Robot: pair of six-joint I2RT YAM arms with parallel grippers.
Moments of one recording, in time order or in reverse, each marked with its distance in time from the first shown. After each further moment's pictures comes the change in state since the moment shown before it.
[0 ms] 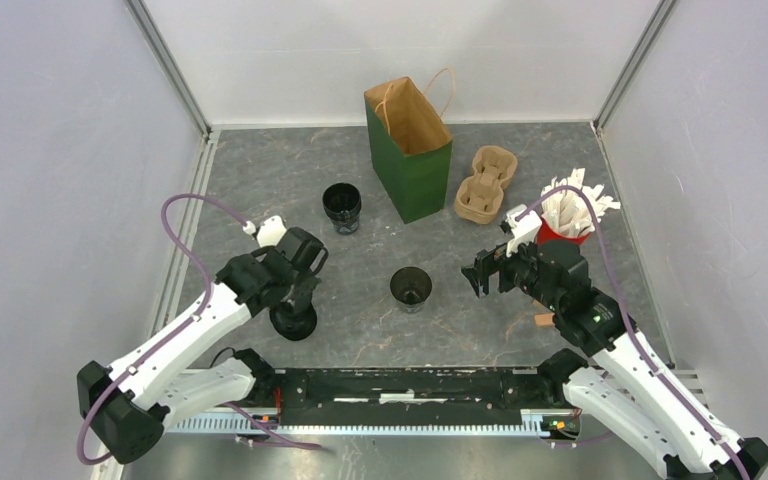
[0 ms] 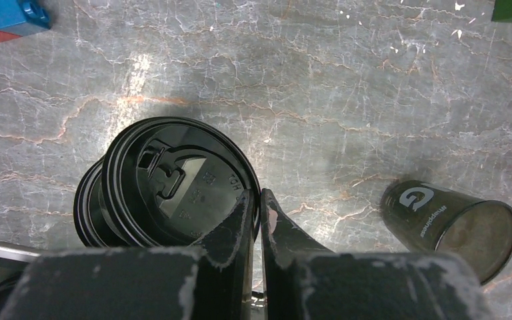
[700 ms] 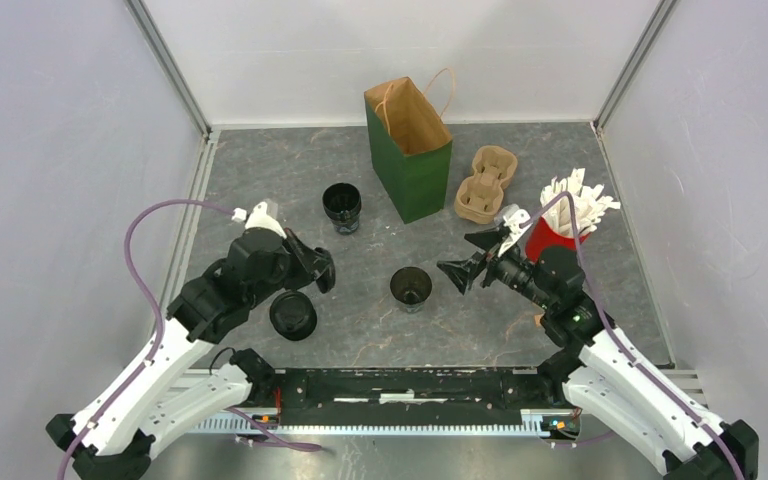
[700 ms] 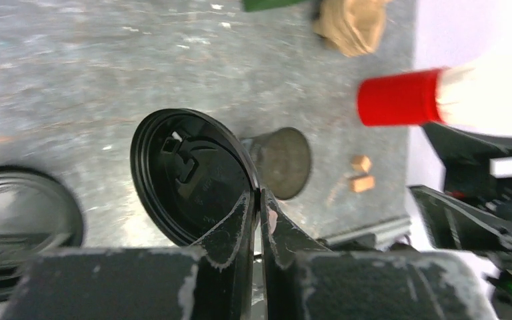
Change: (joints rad) left arm 0.001 -0.233 0.070 0.148 0.221 0.100; right arm 0.000 0.039 -0.146 0.449 -0.219 0.053
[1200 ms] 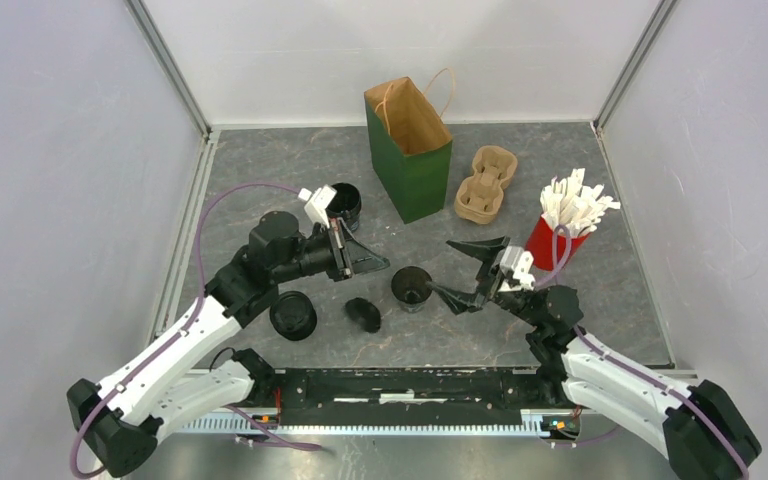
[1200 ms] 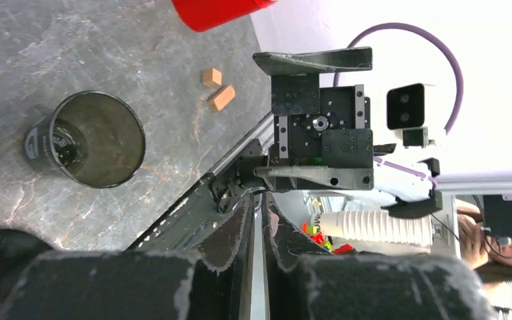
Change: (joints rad) left arm 0.000 0.134 -0.092 0.545 0.626 0.006; right arm 0.072 0.090 -0.357 0.908 -0.147 -0.053
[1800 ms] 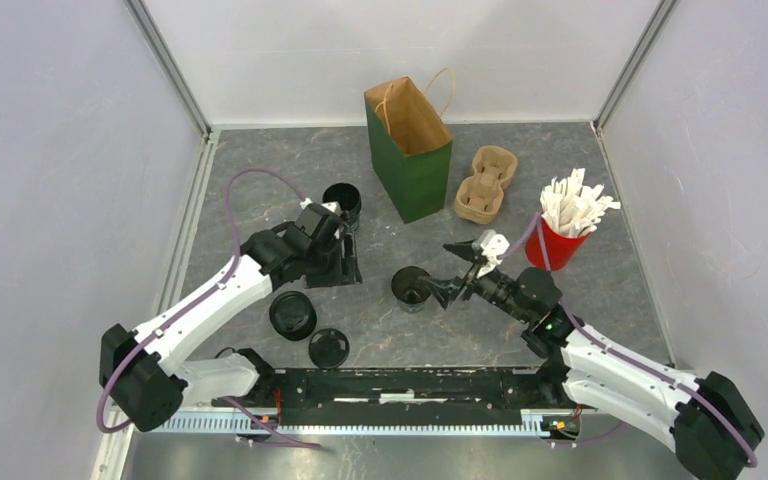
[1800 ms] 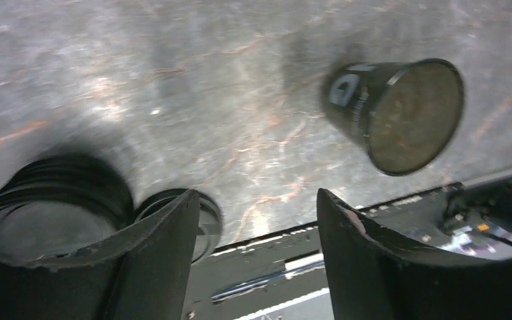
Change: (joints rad) left arm 0.002 0.301 0.153 -0.542 -0.396 0.272; right arm 0.095 0.019 0.109 -0.330 0.210 -0.043
